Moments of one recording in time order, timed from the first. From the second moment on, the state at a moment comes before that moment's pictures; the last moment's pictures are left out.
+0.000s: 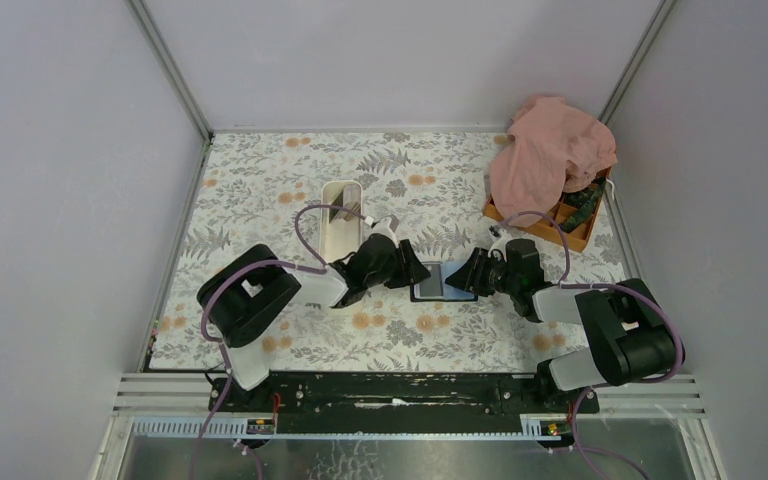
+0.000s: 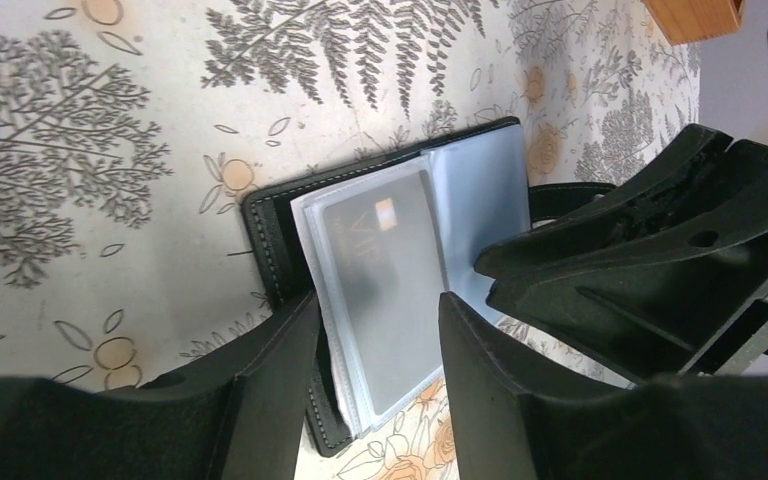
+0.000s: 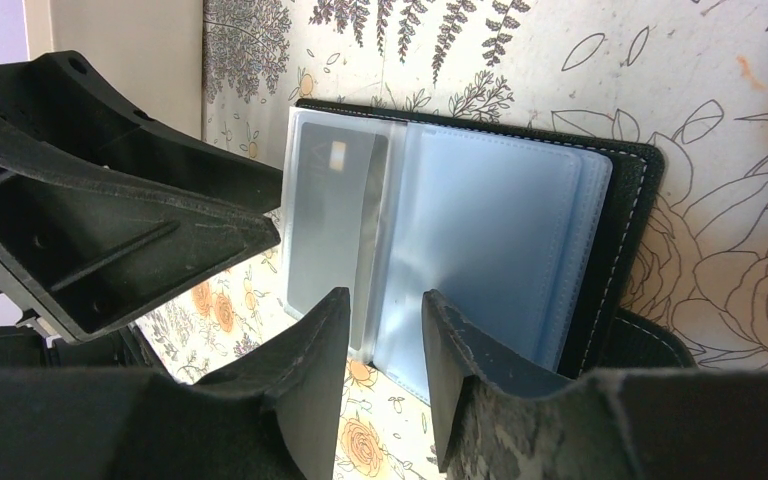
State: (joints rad) left arm -0.80 1.79 0.73 0.48 0.05 -0.91; right arm 0.28 1.44 0.31 0.49 -0.51 0.63
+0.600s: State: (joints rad) left arm -0.81 1.74 0.76 0.43 0.05 -0.90; right arm 0.28 1.44 0.31 0.49 -0.51 0.63
